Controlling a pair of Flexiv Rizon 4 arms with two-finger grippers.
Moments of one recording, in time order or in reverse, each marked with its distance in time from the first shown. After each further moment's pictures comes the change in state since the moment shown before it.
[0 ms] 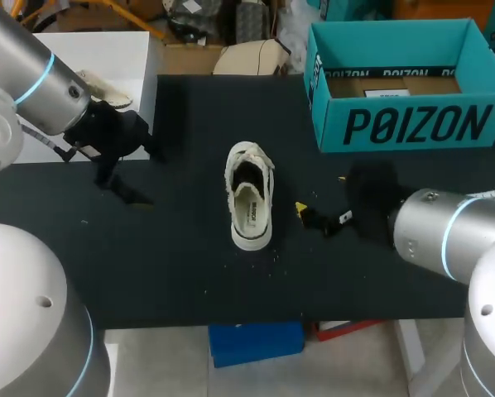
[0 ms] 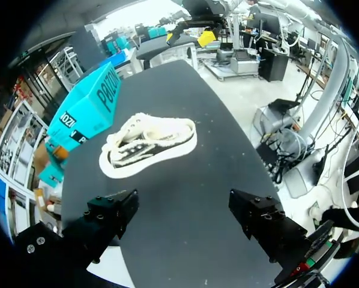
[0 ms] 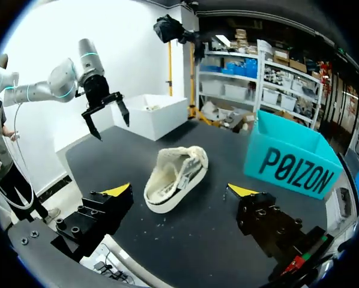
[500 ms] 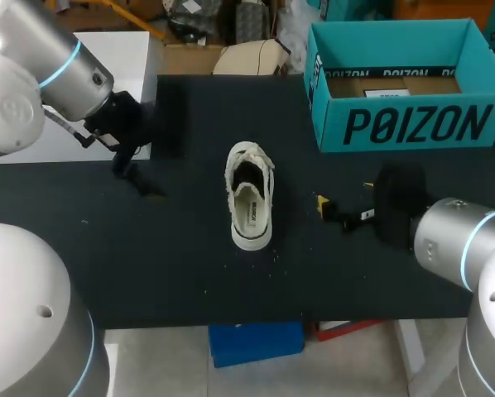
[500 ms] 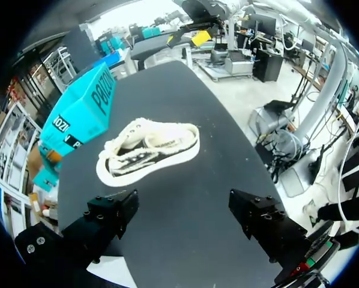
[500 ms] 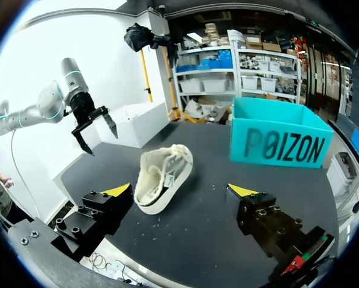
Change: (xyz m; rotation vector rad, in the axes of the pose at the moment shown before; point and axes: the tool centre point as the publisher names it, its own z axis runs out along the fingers) left arm -0.015 -0.011 0.013 0.001 0.054 0.010; right arm -0.033 -0.015 -0.015 -0.044 -0.069 0.231
